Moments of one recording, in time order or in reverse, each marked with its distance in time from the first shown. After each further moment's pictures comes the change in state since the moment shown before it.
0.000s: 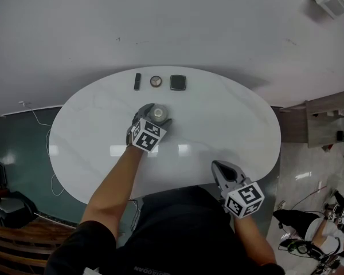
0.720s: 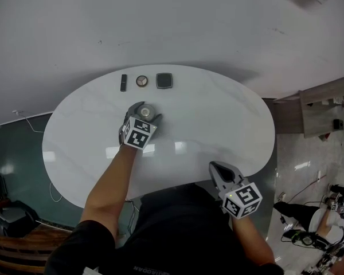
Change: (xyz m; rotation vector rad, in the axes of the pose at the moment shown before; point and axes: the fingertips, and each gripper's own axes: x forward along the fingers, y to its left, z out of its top) left arm 0.016 0.005 0.004 -0.031 -0.010 0.029; right arm -0.020 -0.014 -0.016 0.039 -0.002 -0.053
